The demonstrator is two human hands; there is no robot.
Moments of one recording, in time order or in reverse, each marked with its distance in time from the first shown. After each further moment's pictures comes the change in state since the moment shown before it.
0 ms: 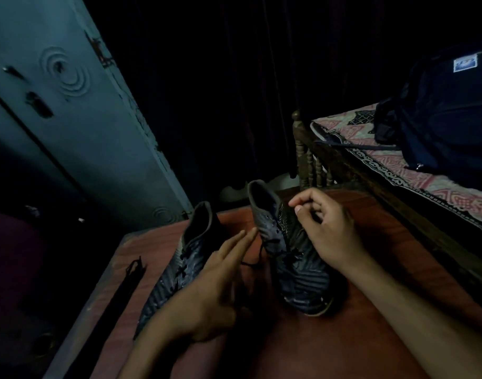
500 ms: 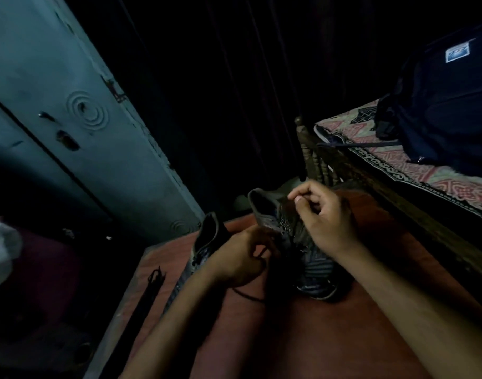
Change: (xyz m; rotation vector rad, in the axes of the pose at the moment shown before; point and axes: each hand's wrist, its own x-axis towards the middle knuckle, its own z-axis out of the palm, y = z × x) left_hand 0.058 0.048 -0.015 0.104 -0.077 -0.037; right_hand 0.009 -0.008 -0.010 0.121 0.142 -0.117
